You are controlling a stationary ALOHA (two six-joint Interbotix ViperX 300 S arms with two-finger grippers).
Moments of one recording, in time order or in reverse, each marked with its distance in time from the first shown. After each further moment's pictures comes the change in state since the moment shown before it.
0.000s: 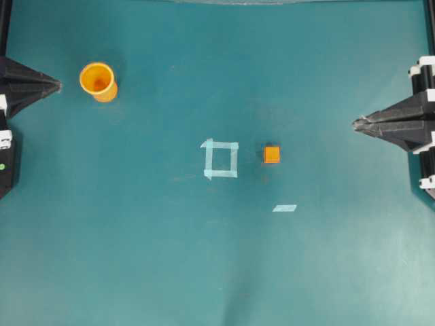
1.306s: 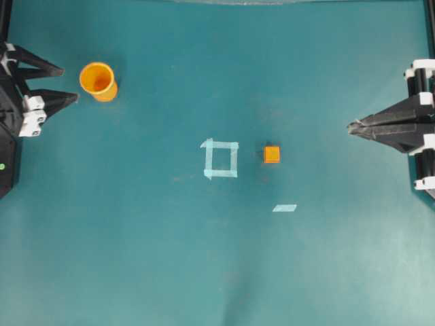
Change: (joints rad) left arm 0.155 0.238 0.083 0.000 -0.074 -0.242; right arm 0.000 0.025 0.000 -0.009 0.032 -0.003
